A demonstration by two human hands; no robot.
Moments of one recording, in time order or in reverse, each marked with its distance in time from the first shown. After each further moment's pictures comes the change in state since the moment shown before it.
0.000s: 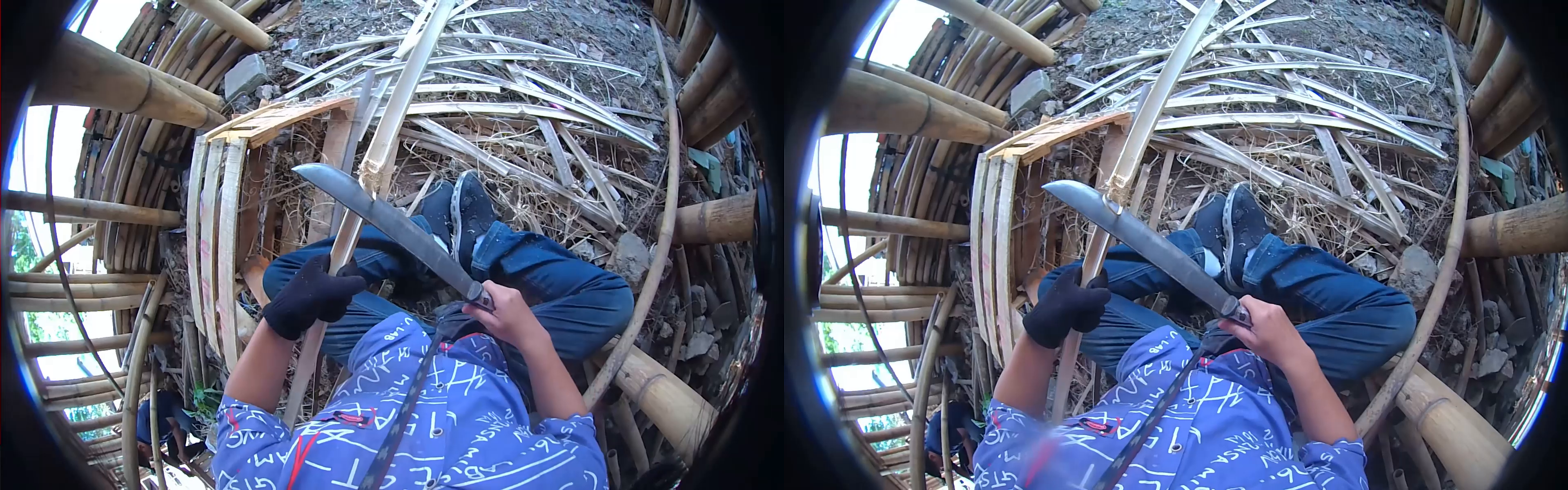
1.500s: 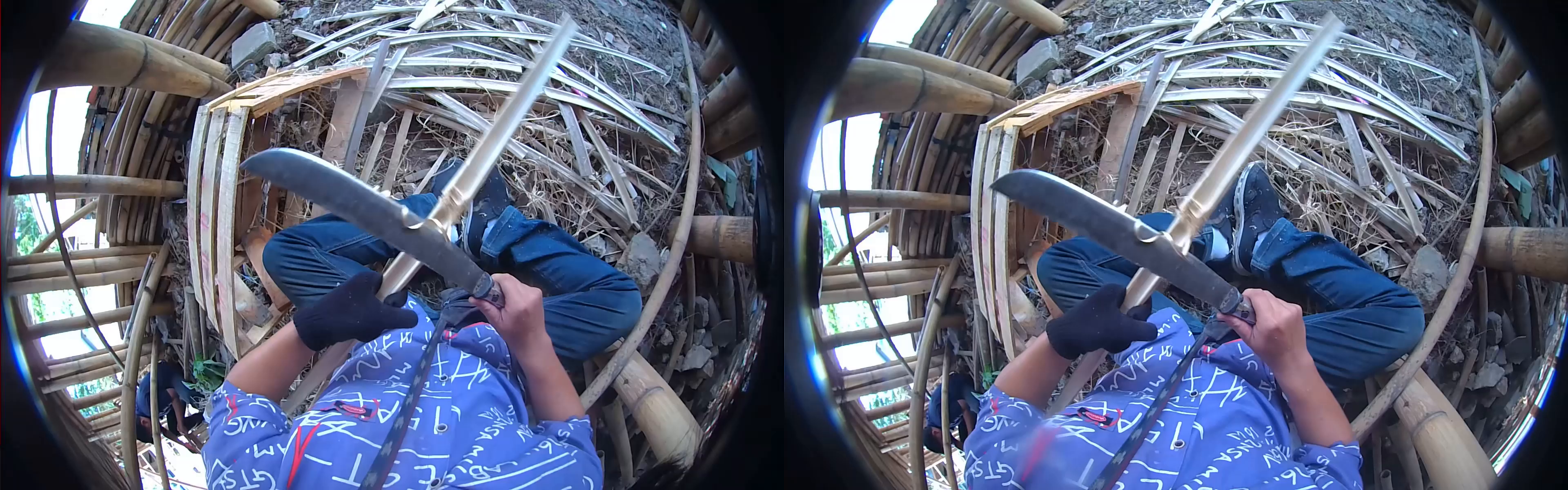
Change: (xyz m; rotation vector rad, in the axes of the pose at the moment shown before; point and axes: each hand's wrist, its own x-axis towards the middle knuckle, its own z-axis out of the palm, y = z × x) left_hand -0.001 -0.012 0.044 0.429 -0.149 -0.198; right_hand 0.000 -0.021 0.005 -0.181 0.307 -0.202
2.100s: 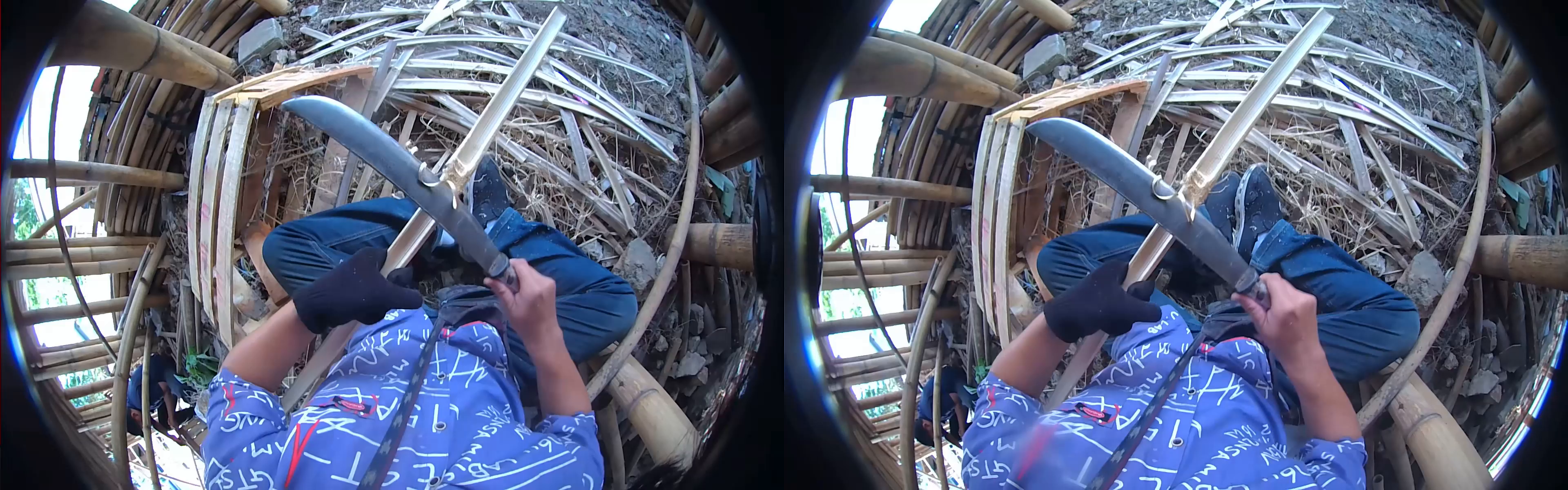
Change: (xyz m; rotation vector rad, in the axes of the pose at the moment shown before) left_hand -0.004 0.009 0.001 -0.017 0.096 0.140; right_hand 0.012 -0.004 -0.023 -0.008 -0.010 0.094
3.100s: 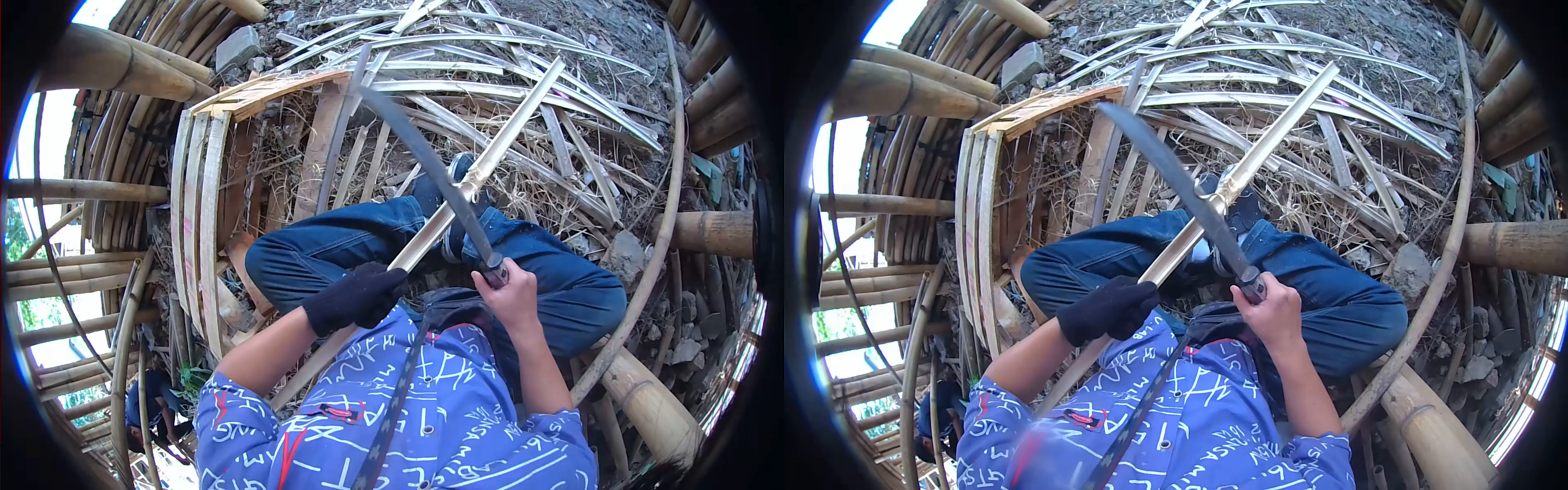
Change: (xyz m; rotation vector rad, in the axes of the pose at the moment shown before) left_hand 0.048 -0.030 0.011 -0.405 -0.304 -0.135; right_hand -0.009 0.039 0.022 -0.031 0.019 0.311
